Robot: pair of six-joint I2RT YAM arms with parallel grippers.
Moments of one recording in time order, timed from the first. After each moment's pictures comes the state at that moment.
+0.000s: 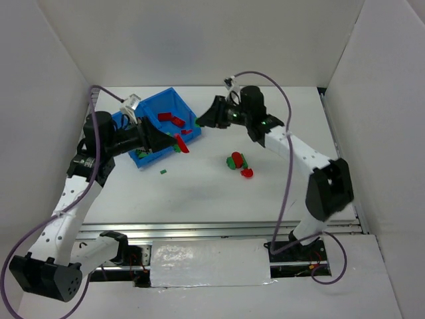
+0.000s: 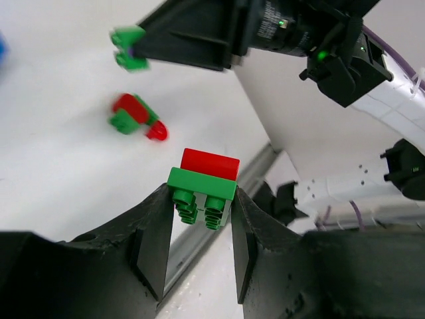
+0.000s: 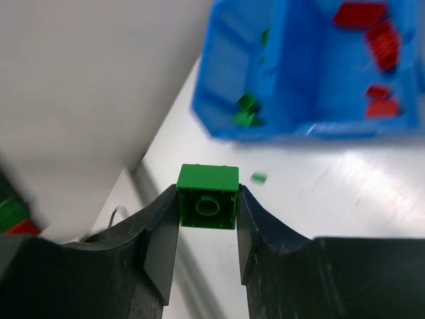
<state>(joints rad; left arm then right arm) -0.20 1.03 1.05 -0.26 0.78 -0.62 0.47 1.58 1.28 0.04 -0.62 0.63</state>
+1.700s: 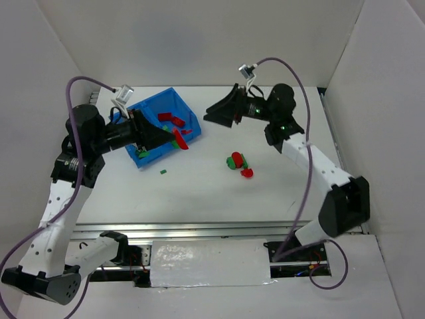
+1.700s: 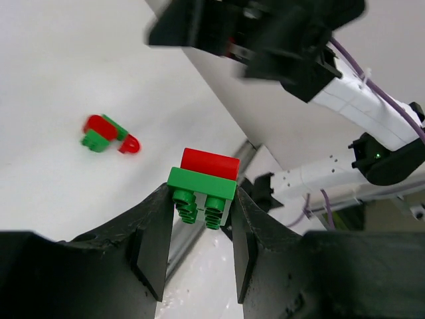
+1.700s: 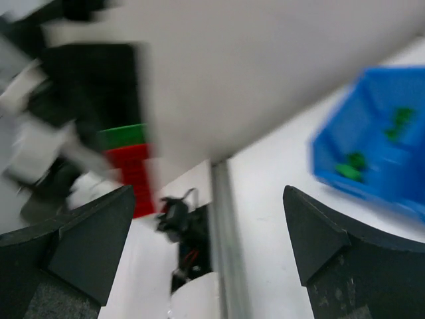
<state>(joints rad) -0.20 0.97 1.29 -0.46 0.75 -0.57 0.37 1.55 1.31 0.39 -0.92 0.79</state>
